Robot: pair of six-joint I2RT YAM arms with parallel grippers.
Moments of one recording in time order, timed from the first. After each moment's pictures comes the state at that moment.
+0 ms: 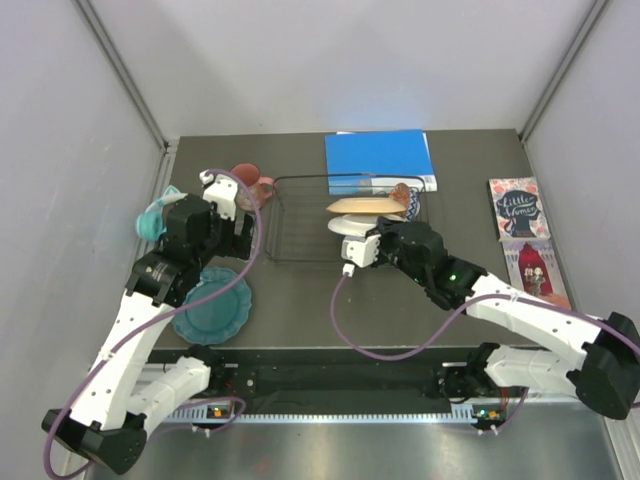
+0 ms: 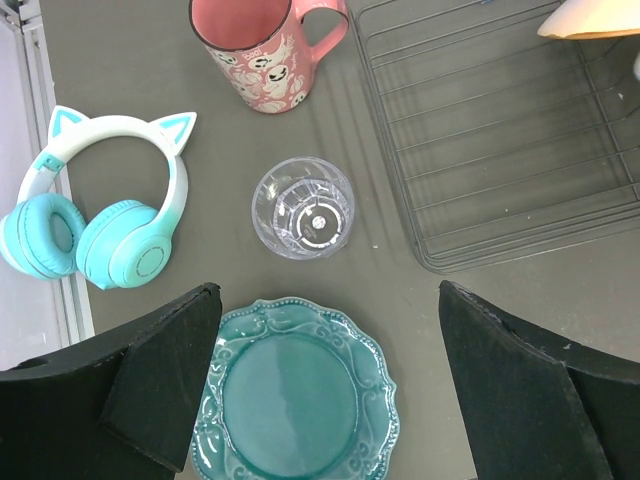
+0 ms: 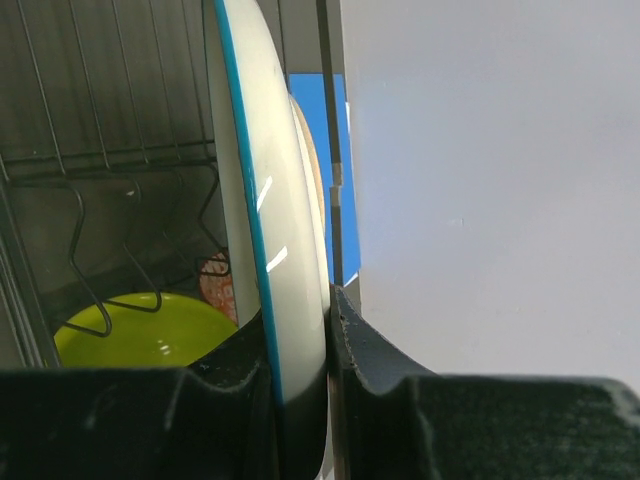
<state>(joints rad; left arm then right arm) -0.35 0.87 1.06 -0.71 -0.15 0.05 0.84 1.09 0.75 0.01 0.22 -1.14</state>
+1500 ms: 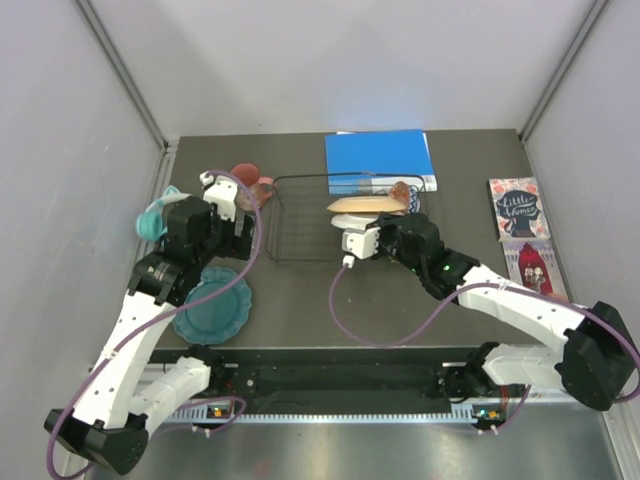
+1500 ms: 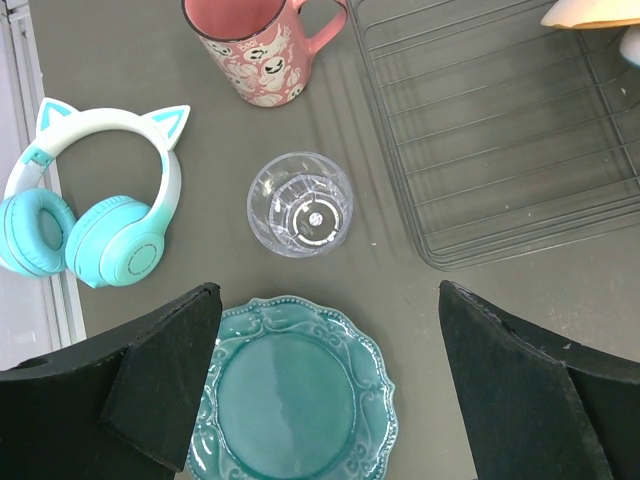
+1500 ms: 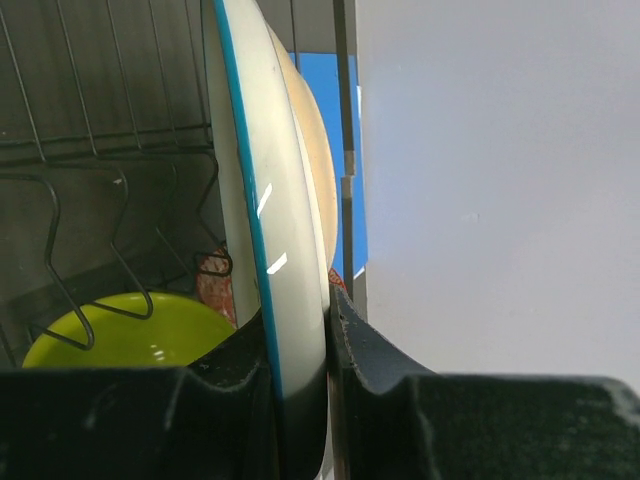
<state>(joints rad) -0.33 0.87 1.03 -0.69 -0.12 0.05 0.76 1.18 0.75 0.06 0.17 -1.18</state>
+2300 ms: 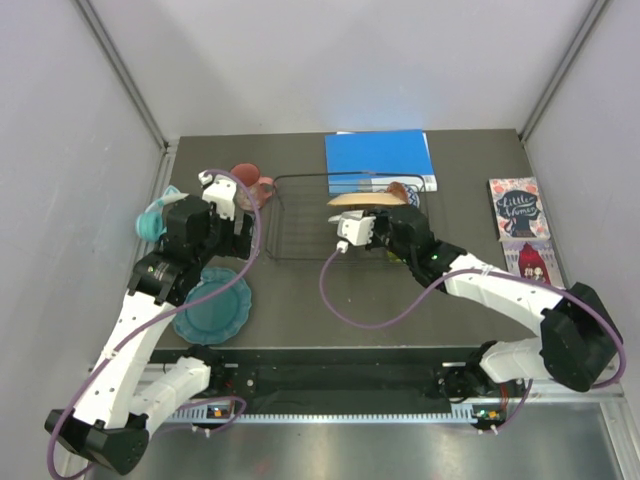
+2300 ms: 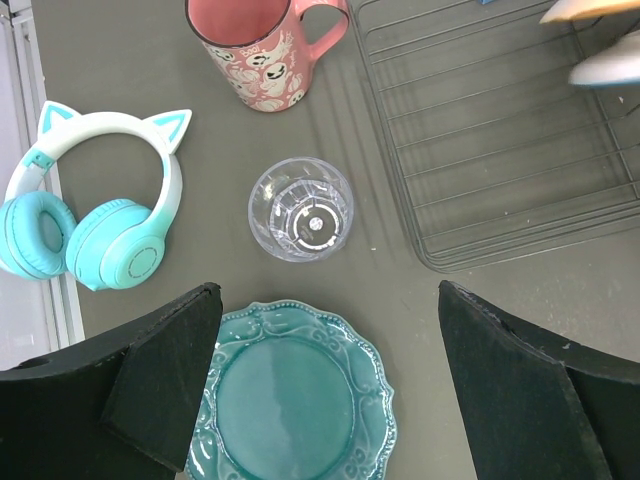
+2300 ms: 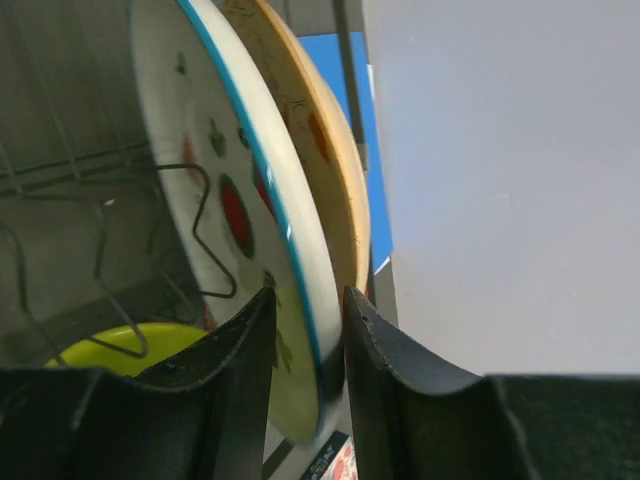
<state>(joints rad) -0.33 0.87 1.03 -0.68 -0.12 0.05 0.73 1.31 0.81 0.09 0.17 -1.09</state>
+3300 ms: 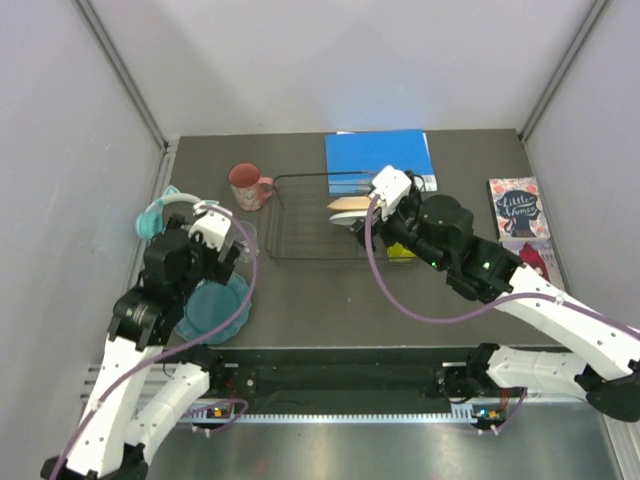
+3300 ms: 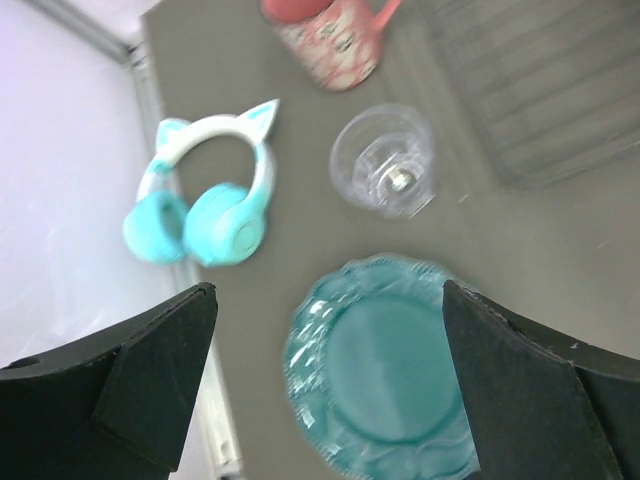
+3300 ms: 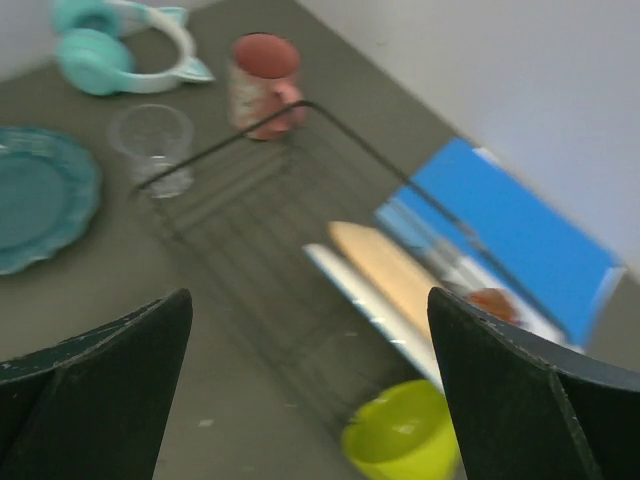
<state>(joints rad) -0.32 0.66 0.96 -0.77 -0.17 0.32 0.93 1.05 1.13 -0.26 0.22 -0.23</state>
